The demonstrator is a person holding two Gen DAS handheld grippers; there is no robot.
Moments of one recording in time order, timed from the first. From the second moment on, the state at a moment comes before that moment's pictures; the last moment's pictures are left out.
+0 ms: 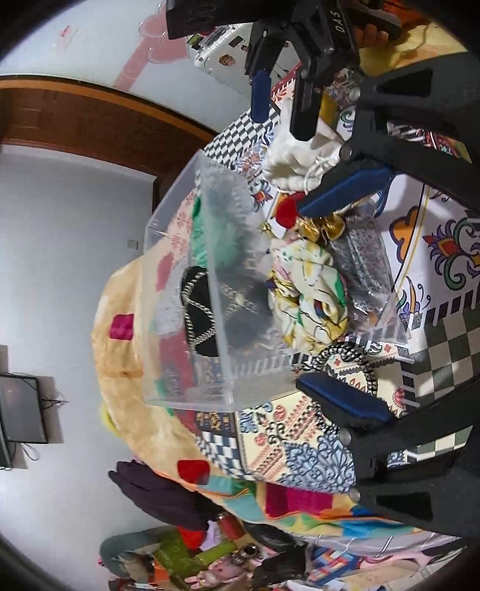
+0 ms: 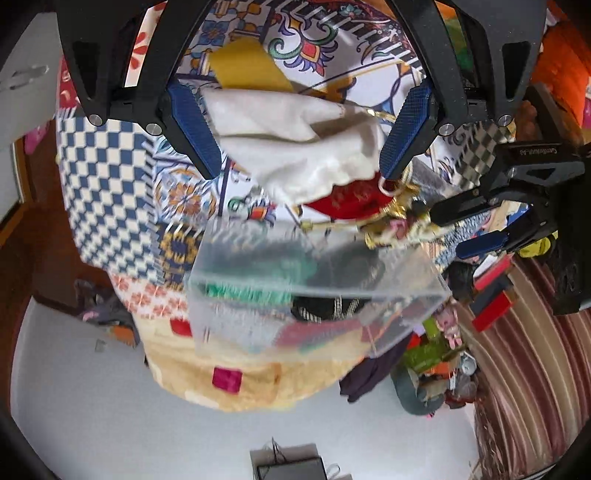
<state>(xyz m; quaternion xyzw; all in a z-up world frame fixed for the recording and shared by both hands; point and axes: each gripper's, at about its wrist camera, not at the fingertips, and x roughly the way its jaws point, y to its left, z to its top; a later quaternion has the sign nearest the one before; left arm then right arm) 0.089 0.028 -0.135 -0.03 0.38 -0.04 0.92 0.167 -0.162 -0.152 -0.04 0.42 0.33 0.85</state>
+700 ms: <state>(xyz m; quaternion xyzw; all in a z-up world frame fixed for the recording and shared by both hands) 0.084 0.042 -0.143 -0.08 0.38 -0.06 0.92 0.154 -0.168 -0.146 -0.05 0.40 0.34 0.85</state>
